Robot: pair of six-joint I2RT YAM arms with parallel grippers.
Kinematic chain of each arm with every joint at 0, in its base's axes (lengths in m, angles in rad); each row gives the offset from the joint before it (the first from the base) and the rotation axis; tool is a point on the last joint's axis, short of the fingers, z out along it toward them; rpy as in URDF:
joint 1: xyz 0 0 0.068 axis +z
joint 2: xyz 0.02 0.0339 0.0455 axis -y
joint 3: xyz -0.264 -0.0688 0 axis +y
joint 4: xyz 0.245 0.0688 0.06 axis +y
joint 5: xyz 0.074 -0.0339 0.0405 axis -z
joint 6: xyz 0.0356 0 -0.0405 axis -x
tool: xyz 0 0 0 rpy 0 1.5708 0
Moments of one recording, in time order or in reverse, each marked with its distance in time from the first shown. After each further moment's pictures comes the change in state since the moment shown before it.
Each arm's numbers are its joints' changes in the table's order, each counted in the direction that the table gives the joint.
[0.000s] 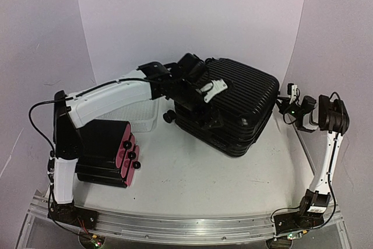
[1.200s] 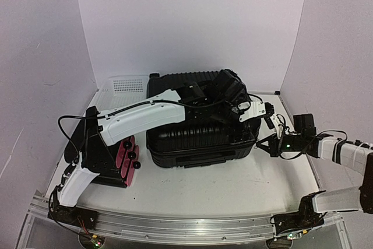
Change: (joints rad) left arm -0.145 -0.265 -0.324 -0.103 -0.063 -0.335; right arm 0.417 1.221 0.844 1.052 0.249 0.288
